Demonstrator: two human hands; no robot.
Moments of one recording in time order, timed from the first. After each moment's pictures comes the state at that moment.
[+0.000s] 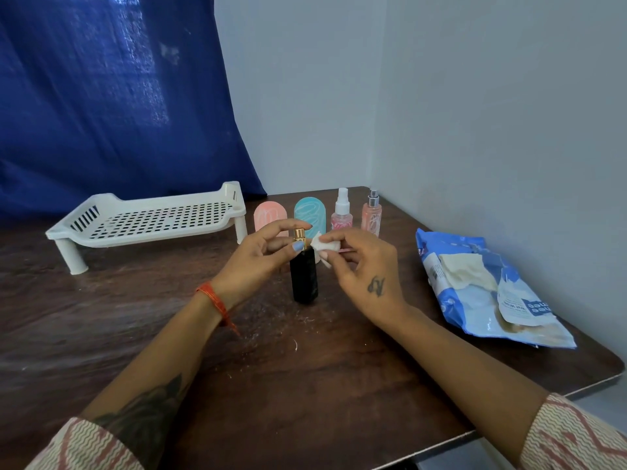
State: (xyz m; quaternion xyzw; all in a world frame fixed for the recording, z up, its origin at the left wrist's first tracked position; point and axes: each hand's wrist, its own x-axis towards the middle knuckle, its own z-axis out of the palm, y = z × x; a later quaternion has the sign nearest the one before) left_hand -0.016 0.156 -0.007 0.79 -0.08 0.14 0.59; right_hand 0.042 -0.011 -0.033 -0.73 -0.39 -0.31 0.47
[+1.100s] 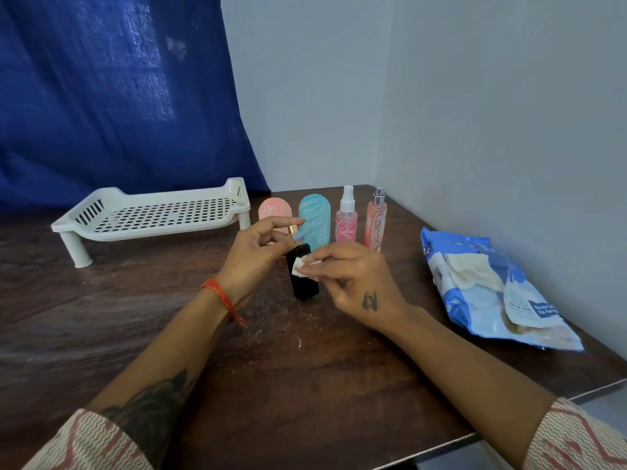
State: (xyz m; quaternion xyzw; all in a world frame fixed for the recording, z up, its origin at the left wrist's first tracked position) left_hand -0.012 0.156 -0.011 0.75 -0.02 0.21 0.62; right_hand 0.037 -0.012 -0.035 -0.71 -0.54 -0.31 0.35
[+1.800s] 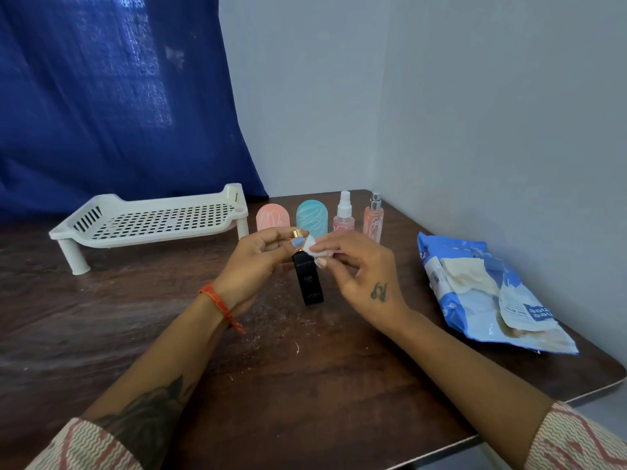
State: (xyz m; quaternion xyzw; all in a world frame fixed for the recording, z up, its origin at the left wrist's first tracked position) left_hand -0.013 0.150 -0.008 0.71 0.00 0.17 0.68; right_hand 0.037 -0.011 -0.028 -0.68 -0.46 -0.30 0.48
